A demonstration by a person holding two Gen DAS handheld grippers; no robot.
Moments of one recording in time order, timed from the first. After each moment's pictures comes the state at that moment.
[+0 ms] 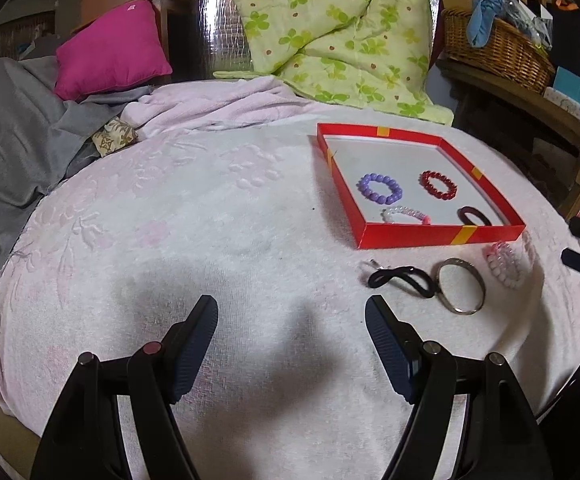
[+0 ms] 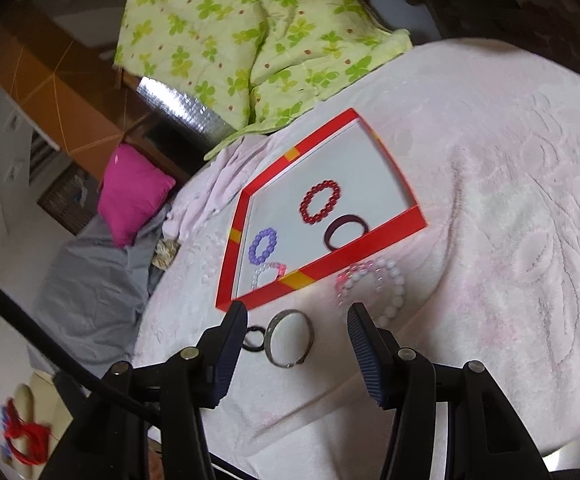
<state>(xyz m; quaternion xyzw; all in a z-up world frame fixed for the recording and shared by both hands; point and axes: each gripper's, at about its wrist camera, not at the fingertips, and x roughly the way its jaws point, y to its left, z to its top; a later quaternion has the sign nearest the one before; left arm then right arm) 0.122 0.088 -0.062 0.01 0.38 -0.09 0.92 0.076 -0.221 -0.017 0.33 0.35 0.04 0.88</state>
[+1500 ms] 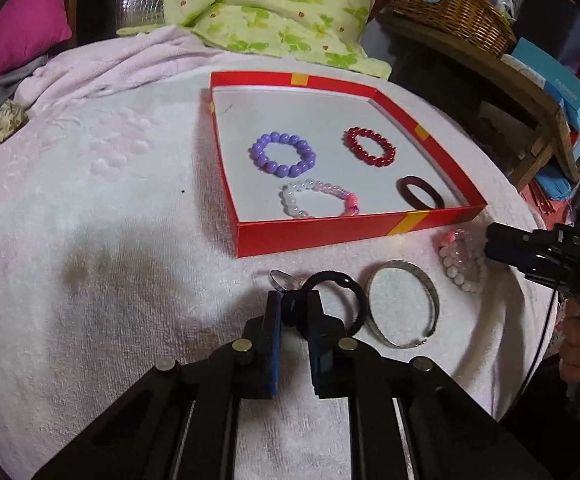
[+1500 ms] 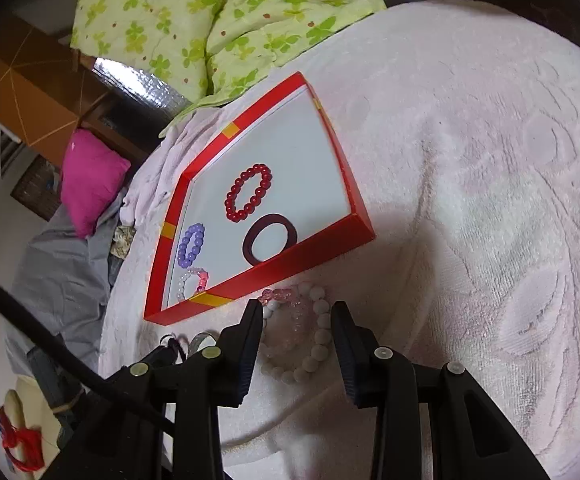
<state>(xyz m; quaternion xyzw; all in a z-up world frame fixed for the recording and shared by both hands) 0.180 0.018 -0.093 0.00 0.44 -0.23 0.87 0.129 -0.263 -0.064 0.31 0.43 0.02 0.85</state>
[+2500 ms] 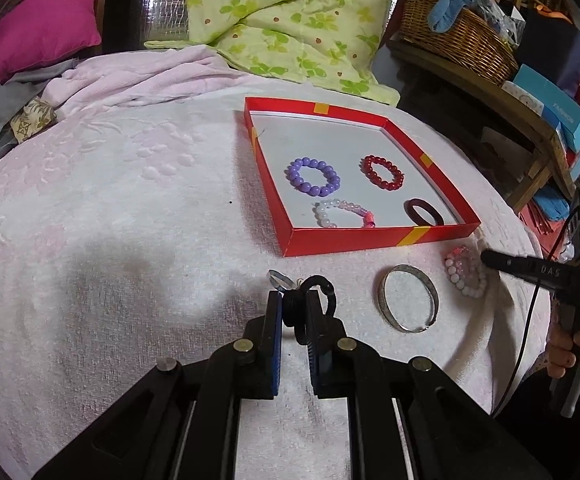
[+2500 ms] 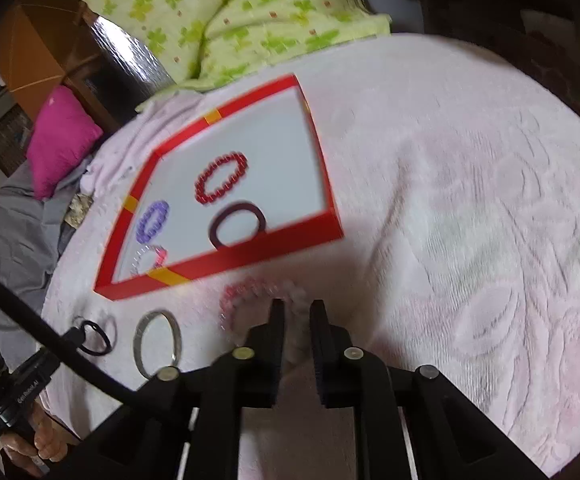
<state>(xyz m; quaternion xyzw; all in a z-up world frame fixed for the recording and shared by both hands) 0.166 0.058 -0.077 -0.03 0.42 -0.21 0.88 0.122 -0.242 -0.053 0.19 0.44 -0.04 0.88</state>
